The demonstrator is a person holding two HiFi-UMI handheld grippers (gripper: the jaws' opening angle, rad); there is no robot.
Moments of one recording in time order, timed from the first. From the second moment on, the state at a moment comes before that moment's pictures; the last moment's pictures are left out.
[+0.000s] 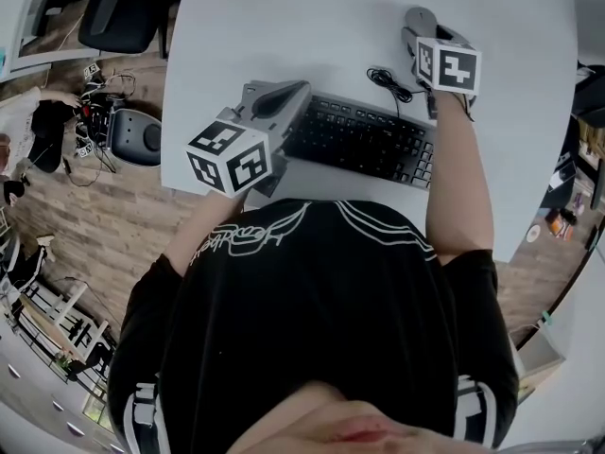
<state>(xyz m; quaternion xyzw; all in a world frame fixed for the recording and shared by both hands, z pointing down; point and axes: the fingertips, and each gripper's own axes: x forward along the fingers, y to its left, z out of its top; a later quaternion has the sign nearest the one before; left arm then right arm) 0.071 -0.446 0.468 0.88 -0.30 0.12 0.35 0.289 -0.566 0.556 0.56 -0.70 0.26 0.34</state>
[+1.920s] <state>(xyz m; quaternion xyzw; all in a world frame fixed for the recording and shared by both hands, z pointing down) 0.113 -0.286 0.394 0.94 -0.14 0.12 0.29 0.382 -0.238 0.389 0.76 -0.58 0.15 0.25</state>
